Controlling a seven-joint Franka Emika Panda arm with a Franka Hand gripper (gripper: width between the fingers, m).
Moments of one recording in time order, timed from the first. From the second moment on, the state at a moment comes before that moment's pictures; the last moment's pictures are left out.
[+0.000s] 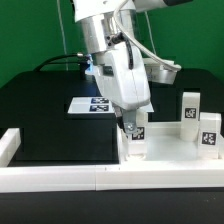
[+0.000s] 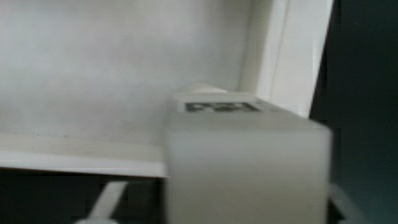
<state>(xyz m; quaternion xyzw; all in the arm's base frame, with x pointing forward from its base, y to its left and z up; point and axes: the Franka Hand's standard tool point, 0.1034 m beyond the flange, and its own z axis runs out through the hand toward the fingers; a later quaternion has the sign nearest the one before) 0.618 -0.008 0.071 -0.77 0.63 -0.03 0.13</state>
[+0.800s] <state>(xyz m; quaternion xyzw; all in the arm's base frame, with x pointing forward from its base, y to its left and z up) 0.618 0.011 0.073 -0.98 0.18 -0.07 0.06</state>
